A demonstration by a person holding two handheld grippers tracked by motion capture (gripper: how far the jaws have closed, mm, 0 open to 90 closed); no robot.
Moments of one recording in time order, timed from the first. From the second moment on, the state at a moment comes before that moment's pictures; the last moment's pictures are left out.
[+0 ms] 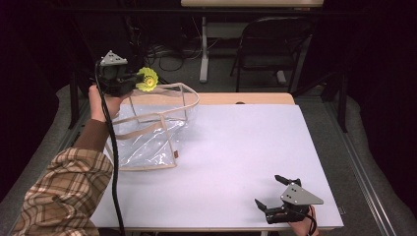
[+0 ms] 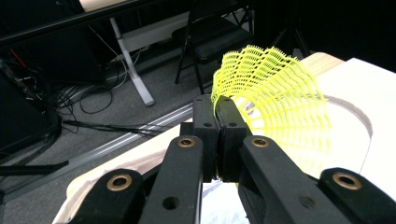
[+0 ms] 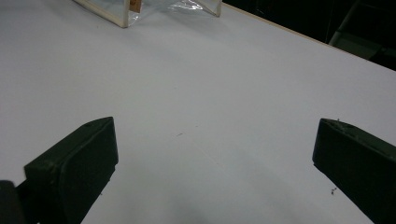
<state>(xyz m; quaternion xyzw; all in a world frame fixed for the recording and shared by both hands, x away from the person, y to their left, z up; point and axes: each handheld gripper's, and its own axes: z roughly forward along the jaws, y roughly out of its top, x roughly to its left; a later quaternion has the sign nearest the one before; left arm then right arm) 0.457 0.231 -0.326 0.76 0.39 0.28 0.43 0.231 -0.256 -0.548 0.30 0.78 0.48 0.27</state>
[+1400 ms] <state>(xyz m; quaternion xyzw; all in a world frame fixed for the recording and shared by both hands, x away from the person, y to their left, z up) 0.454 0.239 -0.342 0.77 0.40 0.27 0.41 0.231 -0.256 -0.548 0.30 0.78 0.48 0.27</state>
